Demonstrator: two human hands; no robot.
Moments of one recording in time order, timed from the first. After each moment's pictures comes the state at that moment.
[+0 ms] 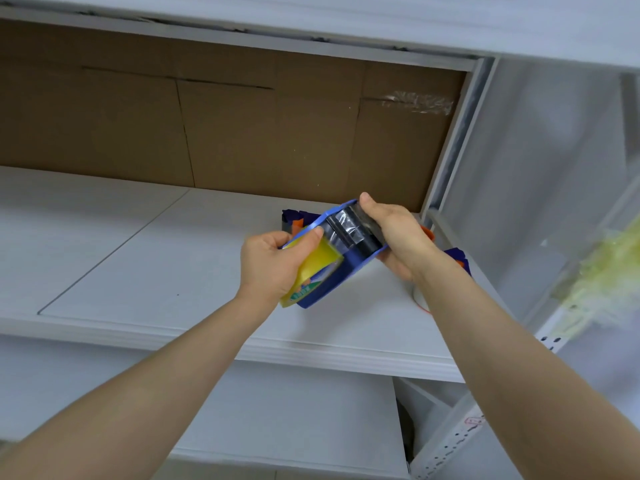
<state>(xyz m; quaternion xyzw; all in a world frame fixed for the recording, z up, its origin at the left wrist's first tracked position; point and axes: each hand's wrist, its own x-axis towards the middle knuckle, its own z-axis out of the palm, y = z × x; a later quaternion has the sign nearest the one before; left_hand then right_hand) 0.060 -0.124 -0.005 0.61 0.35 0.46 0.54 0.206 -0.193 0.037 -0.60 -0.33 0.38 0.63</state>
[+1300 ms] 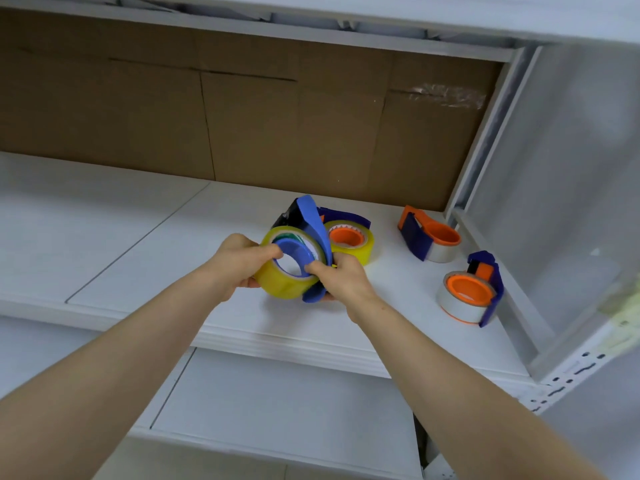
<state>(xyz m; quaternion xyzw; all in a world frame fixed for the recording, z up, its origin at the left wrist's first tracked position) 0.014 -0.058 -0.009 0.65 0.49 0.22 0.53 0.146 -0.137 -0.044 -0.73 -0.34 0.32 0.50</state>
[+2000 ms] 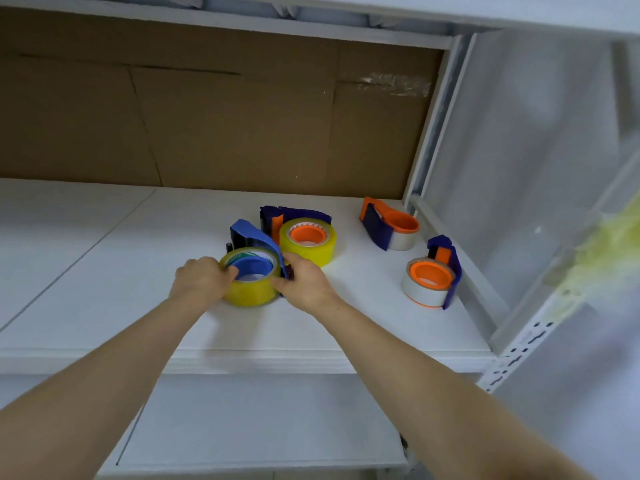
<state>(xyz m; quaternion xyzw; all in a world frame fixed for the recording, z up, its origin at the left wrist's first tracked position) 0.045 -0.012 -0.065 0.79 0.57 0.09 0.21 0.154 -0.135 -0.054 -0.76 -0.47 0.22 0.39</state>
